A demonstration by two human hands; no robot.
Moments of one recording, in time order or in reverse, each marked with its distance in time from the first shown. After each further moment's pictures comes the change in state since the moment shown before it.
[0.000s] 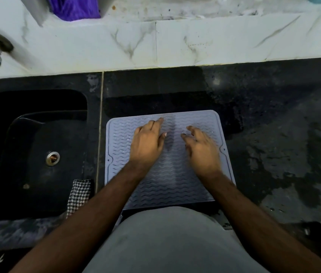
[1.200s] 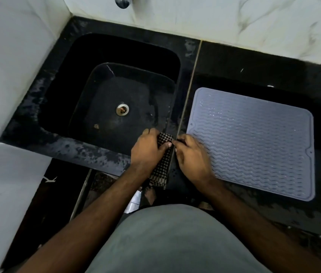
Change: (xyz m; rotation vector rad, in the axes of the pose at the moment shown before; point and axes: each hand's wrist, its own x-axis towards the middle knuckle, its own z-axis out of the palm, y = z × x) left_hand -0.192 -0.171 -0.080 -0.133 -0.053 -0.577; right_hand -0.070 -0.222 0.115 0.136 -0.117 -0.354
